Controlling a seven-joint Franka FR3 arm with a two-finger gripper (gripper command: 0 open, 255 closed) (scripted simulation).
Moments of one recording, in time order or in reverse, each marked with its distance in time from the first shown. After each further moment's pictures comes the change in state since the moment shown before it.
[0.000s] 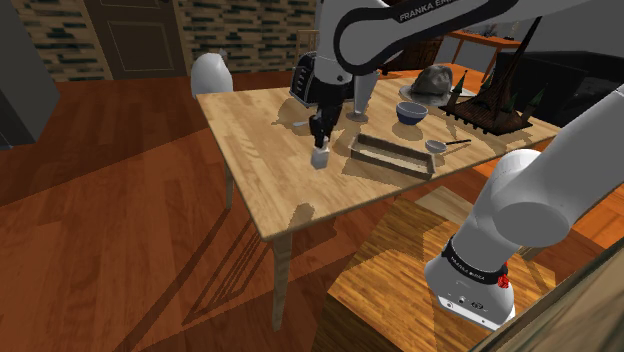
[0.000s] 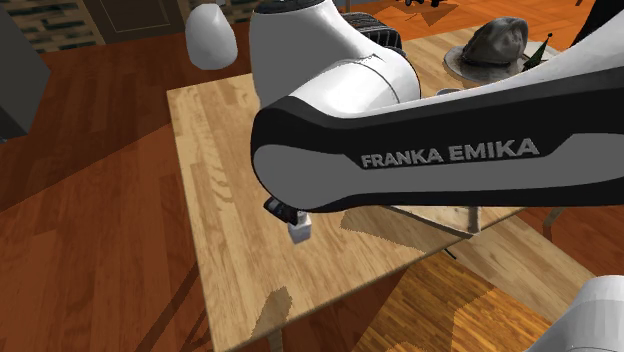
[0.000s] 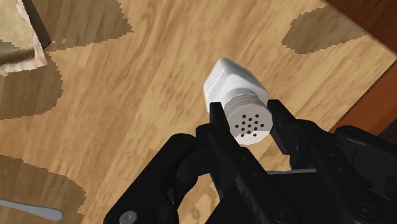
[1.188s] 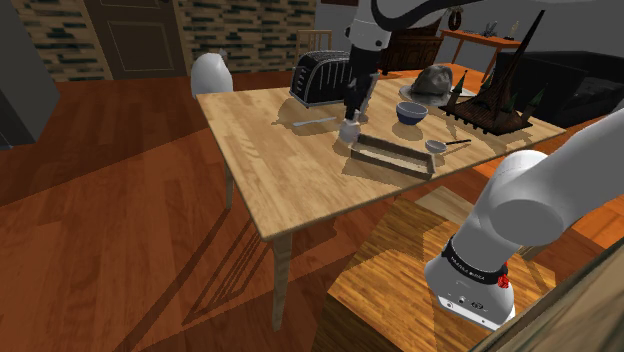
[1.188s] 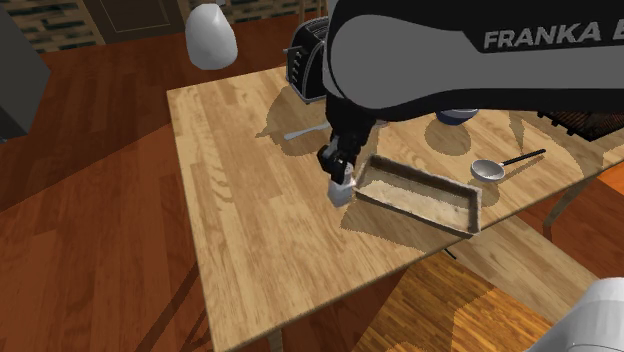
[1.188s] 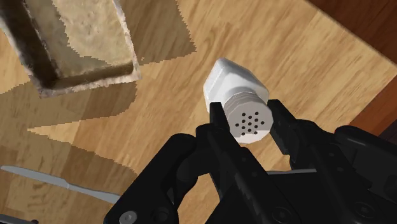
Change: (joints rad) arm -0.067 -0.152 -0.113 0.041 -0.045 -0.192 -0.154
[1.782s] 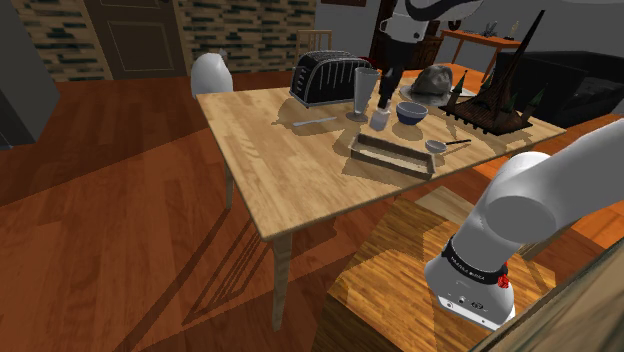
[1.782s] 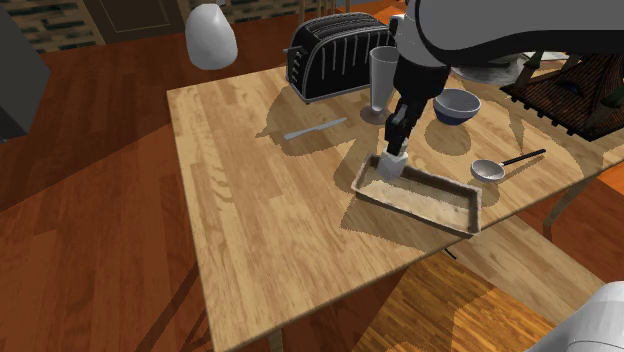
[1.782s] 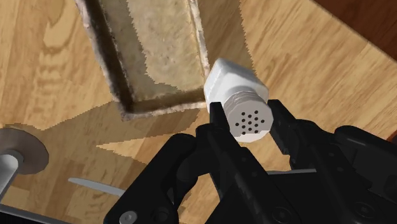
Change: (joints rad) arm -0.094 -0.067 -0.163 -0.001 -0.083 -0.056 -0.214
